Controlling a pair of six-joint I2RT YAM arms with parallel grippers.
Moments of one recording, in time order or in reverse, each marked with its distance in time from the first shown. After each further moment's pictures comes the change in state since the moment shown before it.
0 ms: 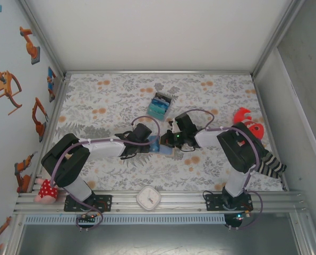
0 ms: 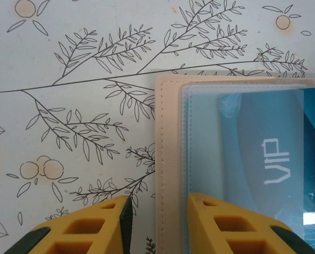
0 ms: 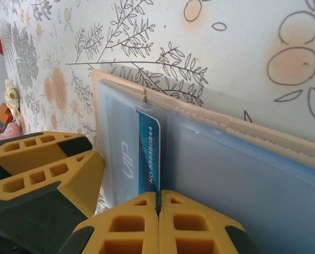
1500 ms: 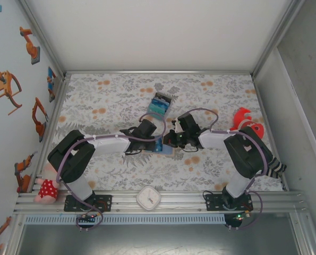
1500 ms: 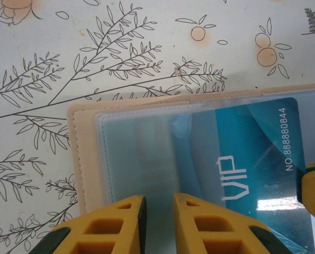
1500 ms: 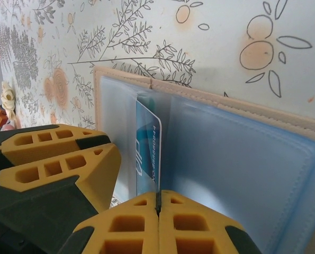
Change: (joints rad) left arm -0.013 0.069 0.107 -0.013 0.104 0.066; right arm -0.008 -0.087 -0.031 -0.060 0.033 -0.017
